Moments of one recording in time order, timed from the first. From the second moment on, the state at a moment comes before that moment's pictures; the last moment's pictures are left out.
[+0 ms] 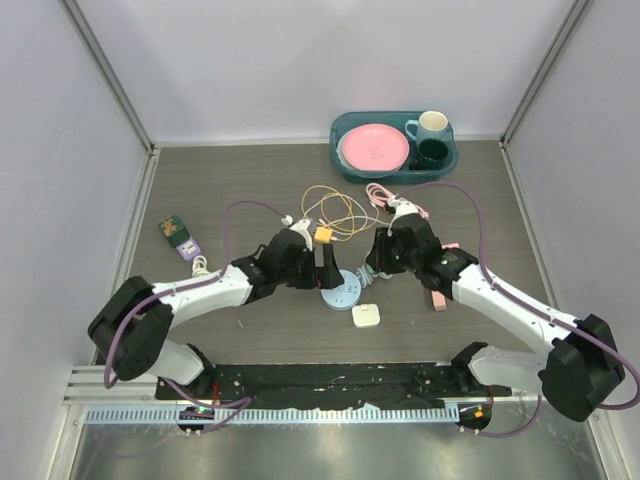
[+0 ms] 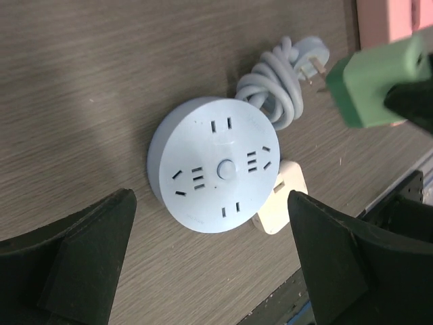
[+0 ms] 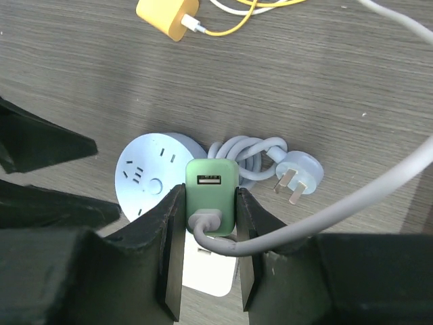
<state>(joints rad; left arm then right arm) -0.79 1.47 0.74 0.02 0.14 -0.71 0.58 1.17 0.79 -0.33 0.02 0.43</state>
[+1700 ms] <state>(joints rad) -0.79 1.60 0.80 -0.02 0.03 -0.84 1.09 1.29 0.72 -0.27 0.70 1.01</state>
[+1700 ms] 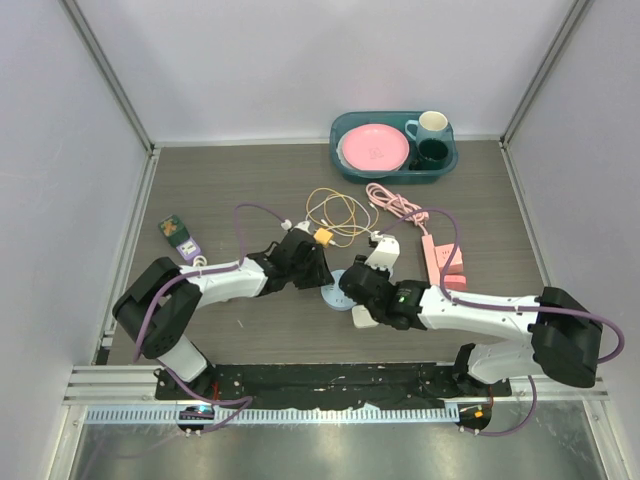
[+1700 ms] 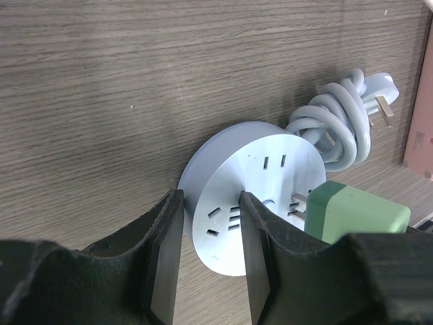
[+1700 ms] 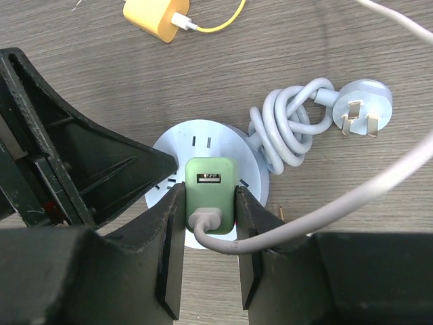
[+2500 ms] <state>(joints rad) -0.79 1.58 0.77 0.00 0.04 -0.90 1.11 1.32 0.76 -0.39 0.73 1.10</state>
